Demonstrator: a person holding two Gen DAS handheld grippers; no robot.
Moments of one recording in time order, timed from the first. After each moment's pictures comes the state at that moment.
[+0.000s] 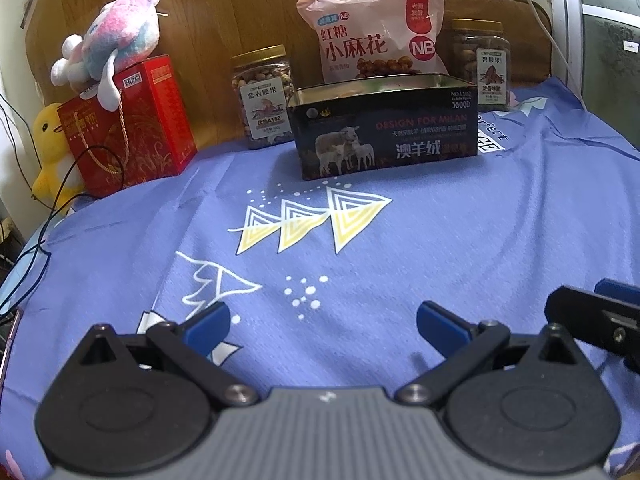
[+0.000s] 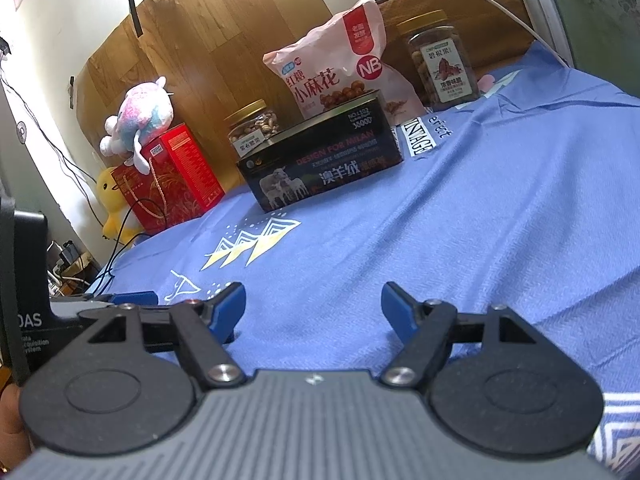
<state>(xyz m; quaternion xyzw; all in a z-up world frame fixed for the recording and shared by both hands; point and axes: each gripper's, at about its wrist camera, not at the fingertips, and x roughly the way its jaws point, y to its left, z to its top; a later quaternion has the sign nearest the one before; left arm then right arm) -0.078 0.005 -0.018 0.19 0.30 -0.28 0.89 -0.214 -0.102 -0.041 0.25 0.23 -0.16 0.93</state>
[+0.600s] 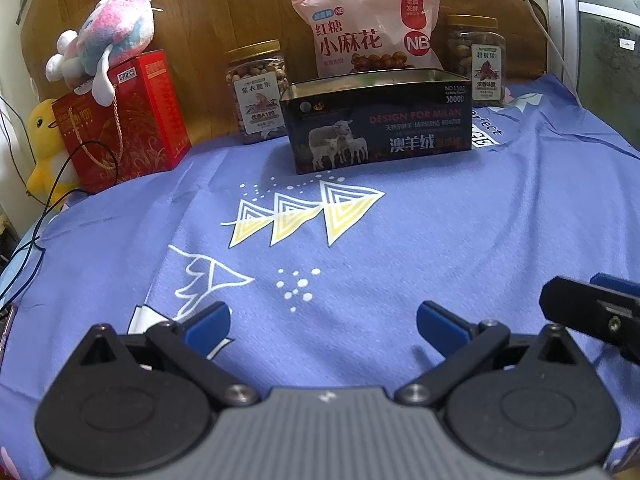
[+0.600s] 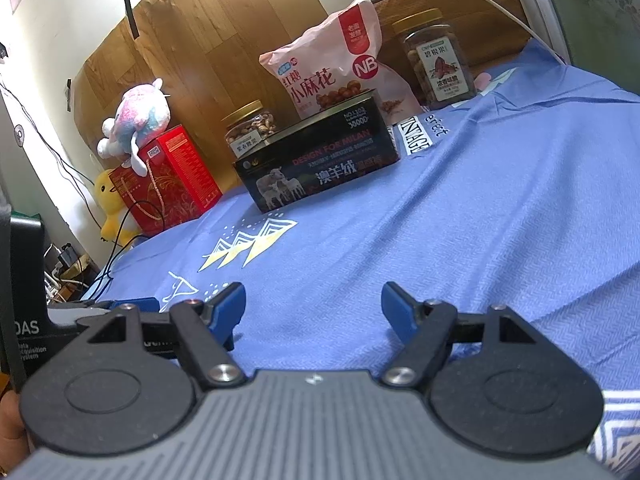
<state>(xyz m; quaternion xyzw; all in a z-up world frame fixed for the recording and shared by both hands) -0.081 0.005 -0.019 0.19 0.31 -0.29 0.89 -0.215 -0.103 -0.041 0.25 0.23 -0.16 0.93</state>
